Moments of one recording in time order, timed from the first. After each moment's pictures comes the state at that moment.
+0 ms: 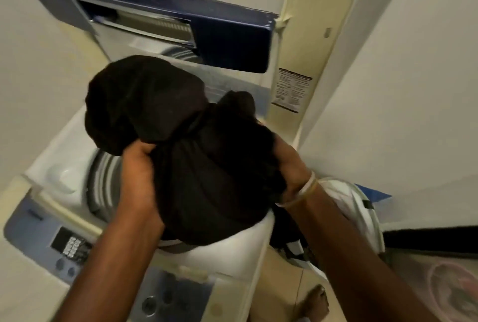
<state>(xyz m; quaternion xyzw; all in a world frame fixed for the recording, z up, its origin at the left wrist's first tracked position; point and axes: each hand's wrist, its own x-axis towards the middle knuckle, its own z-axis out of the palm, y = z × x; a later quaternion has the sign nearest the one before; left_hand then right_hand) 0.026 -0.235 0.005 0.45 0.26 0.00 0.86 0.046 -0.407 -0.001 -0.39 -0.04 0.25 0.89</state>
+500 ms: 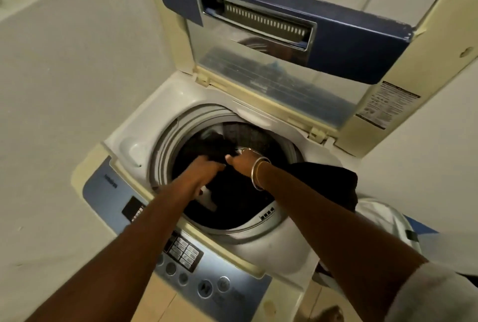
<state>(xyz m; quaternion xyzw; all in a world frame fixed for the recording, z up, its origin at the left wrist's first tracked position) 0.064 -0.121 -0.141 0.77 0.34 -0.21 0.50 0.132 -0.240 -0.195 -0.86 0.01 0.37 0.35</state>
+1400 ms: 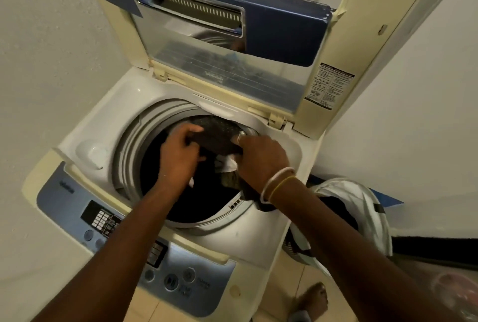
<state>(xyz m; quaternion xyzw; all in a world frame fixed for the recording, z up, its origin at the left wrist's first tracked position) 0.058 -0.172 -0.109 0.79 0.20 0.04 0.58 0.060 -0.348 -0.049 -0.96 -0.14 0.11 0.21</state>
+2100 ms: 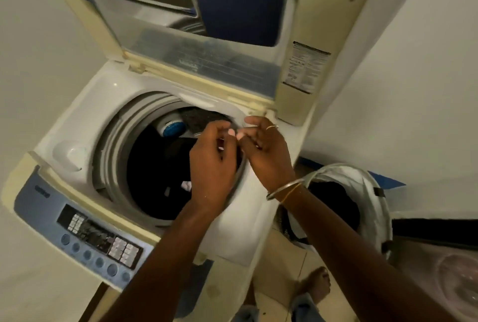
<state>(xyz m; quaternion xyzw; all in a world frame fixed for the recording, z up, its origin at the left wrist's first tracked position) 0.035 -0.283 -0.099 0.87 0.10 0.14 0.47 0.061 -0.397 -0.117 -0.77 0.01 0.05 0.64</state>
